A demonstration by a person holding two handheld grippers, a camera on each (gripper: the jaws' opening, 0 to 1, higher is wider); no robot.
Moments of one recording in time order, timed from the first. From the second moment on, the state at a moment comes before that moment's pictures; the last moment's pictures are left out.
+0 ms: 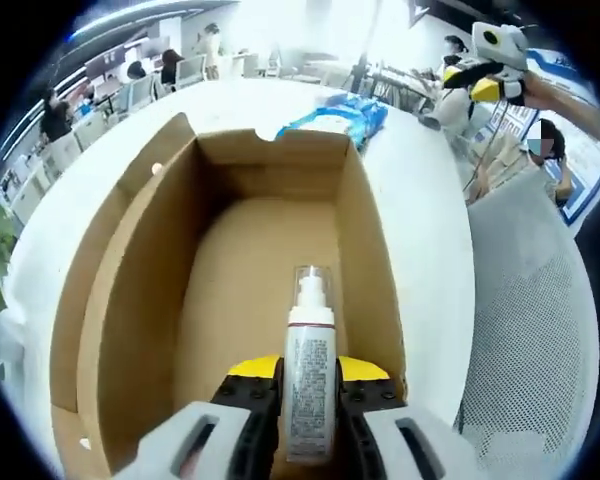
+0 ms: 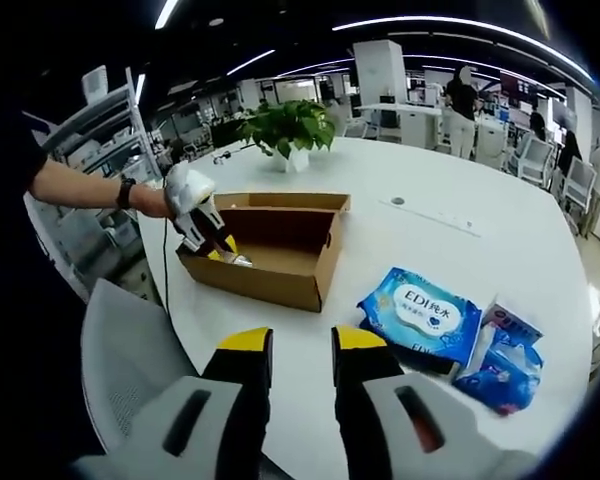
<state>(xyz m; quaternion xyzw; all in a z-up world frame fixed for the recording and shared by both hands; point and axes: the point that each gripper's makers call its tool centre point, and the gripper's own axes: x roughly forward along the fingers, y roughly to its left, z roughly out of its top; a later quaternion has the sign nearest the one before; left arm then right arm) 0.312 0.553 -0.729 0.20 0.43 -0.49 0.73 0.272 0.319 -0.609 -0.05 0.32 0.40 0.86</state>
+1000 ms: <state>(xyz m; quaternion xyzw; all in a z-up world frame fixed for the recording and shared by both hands) 0.288 0.440 -0.619 0.23 0.27 -0.61 0.71 0.273 0.350 -0.602 -0.09 0.29 0.46 0.83</state>
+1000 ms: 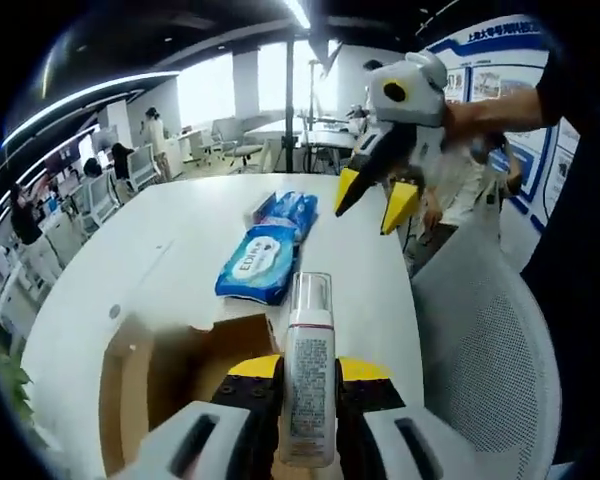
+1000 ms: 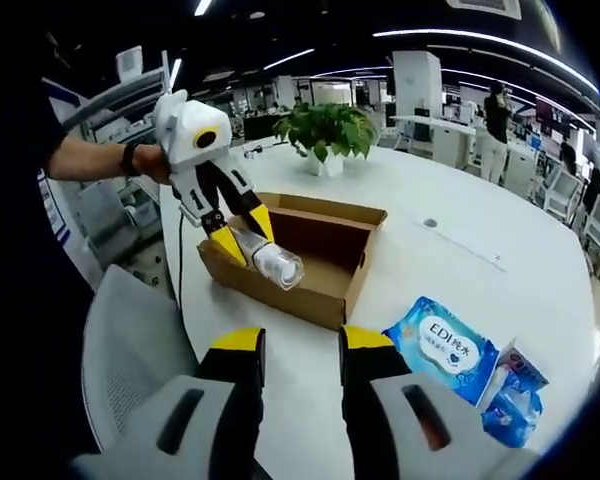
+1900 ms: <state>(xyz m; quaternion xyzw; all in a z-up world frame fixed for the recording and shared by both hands) 0.230 0.398 -0.572 0.23 0.21 -0.72 0.62 0.230 0.386 -0.575 -0.13 0.22 0.56 0.79</state>
